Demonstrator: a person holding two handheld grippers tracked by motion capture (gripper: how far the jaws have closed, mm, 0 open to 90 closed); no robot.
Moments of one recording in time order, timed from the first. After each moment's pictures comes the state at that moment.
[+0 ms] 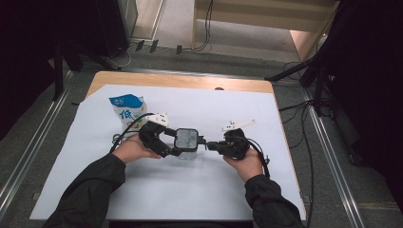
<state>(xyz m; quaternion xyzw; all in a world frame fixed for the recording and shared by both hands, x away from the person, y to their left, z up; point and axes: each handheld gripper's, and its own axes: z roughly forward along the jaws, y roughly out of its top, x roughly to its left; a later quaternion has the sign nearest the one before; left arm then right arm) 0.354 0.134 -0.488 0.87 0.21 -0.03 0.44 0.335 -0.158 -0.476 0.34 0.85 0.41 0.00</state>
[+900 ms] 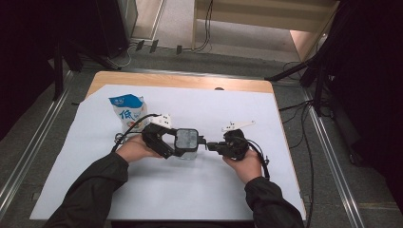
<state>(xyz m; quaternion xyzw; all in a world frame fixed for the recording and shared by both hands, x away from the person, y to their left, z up) 0.352 0.127 -0.488 0.88 0.19 -0.01 0.44 0.335 -0.158 -0.481 0.35 0.84 0.41 0.01</state>
